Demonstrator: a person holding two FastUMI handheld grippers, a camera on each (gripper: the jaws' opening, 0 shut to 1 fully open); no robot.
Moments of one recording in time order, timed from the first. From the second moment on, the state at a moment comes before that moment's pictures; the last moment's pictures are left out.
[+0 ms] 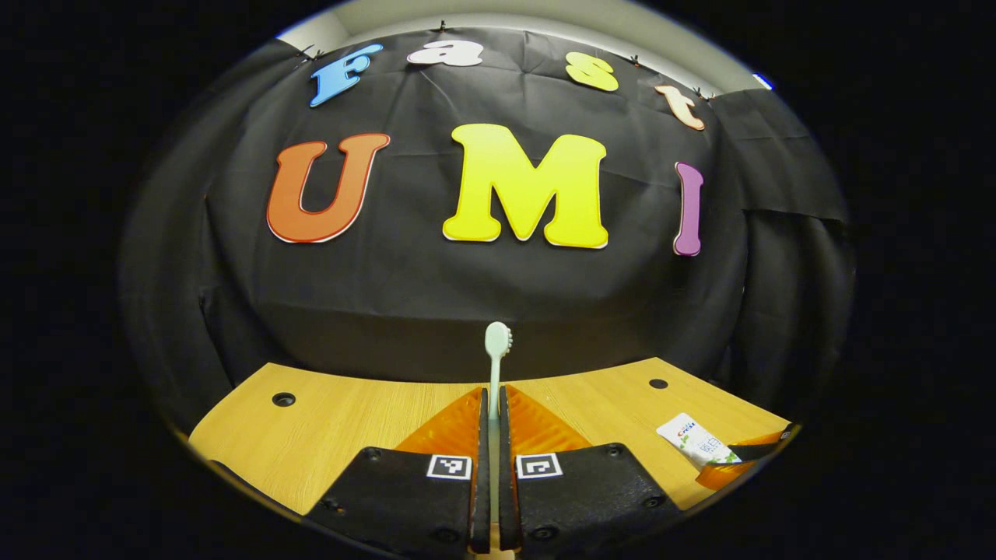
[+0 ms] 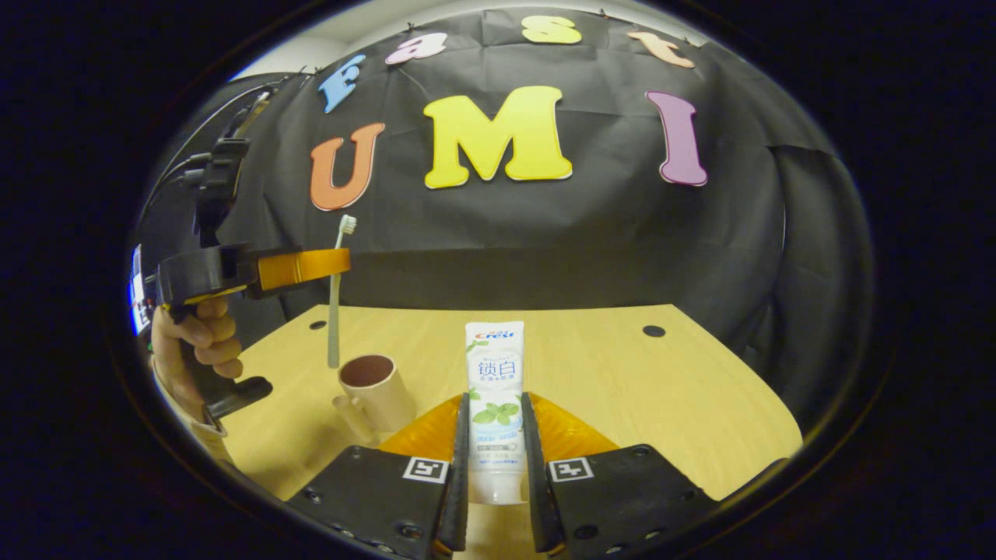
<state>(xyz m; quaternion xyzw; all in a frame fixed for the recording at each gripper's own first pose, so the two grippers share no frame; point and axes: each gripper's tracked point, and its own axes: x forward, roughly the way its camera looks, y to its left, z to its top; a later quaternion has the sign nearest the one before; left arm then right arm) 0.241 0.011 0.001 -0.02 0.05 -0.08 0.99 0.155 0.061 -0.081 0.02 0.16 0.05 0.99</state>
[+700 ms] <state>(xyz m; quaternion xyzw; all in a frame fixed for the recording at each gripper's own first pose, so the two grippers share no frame) 0.238 0.006 -0.028 -0.04 0.10 -0.08 0.99 0.155 0.061 -0.082 0.03 0.16 0.04 0.99</state>
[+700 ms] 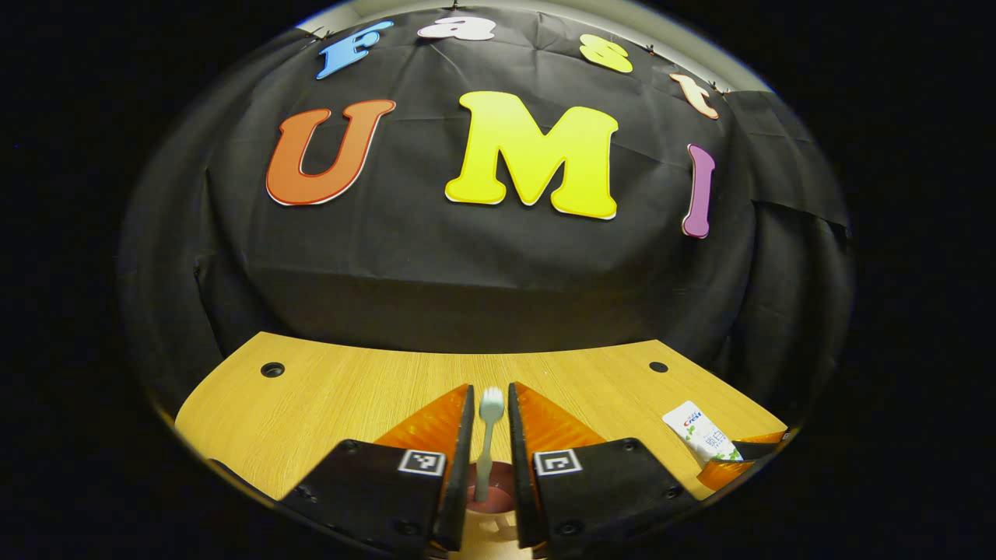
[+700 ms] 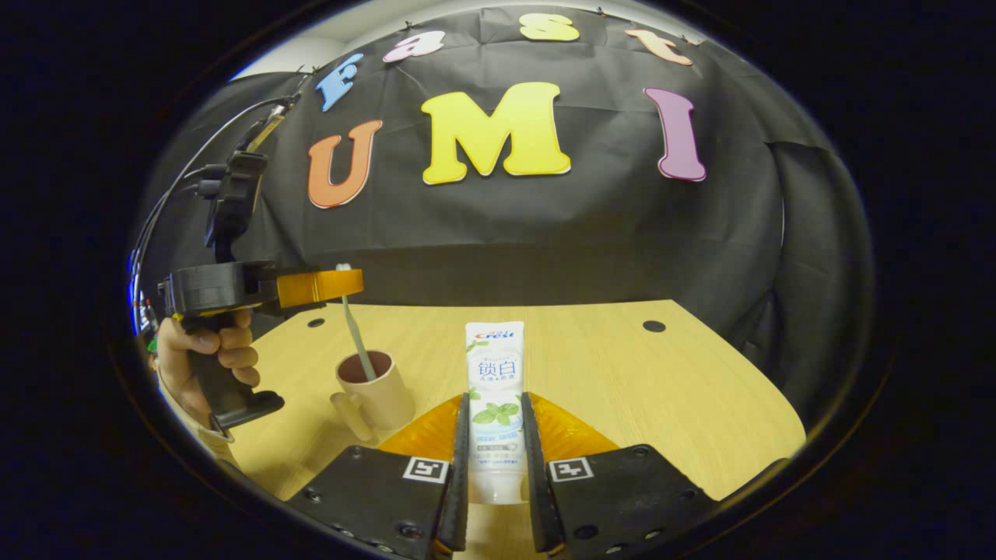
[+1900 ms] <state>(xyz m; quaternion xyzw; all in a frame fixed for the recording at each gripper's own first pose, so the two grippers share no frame) 0.193 0.089 0.022 -0.01 0.01 -0.03 1.00 0.254 0.204 -0.033 0.08 0.04 0.15 0.98</state>
